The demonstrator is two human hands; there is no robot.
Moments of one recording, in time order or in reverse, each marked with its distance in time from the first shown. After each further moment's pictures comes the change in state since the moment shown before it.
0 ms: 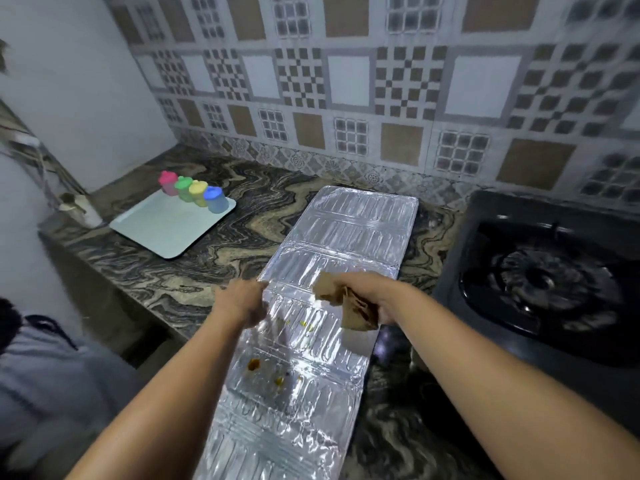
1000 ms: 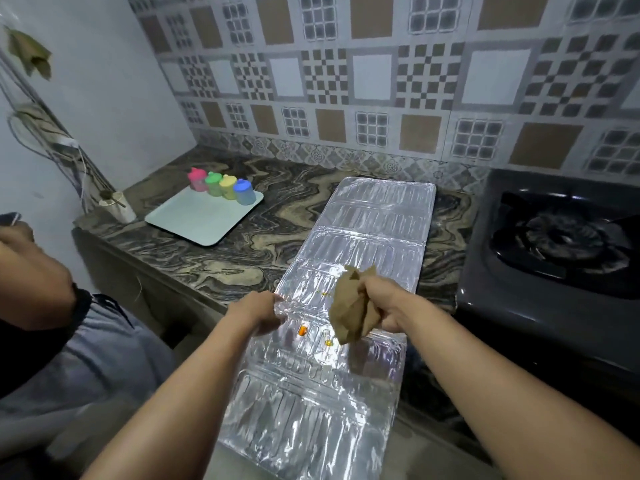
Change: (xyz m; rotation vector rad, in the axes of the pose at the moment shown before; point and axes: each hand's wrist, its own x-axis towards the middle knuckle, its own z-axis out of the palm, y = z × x) left_hand -0.062 -0.084 0.039 -0.173 -0.169 0.068; right_hand -0.047 0.041 0.107 0.391 0.138 -0.048
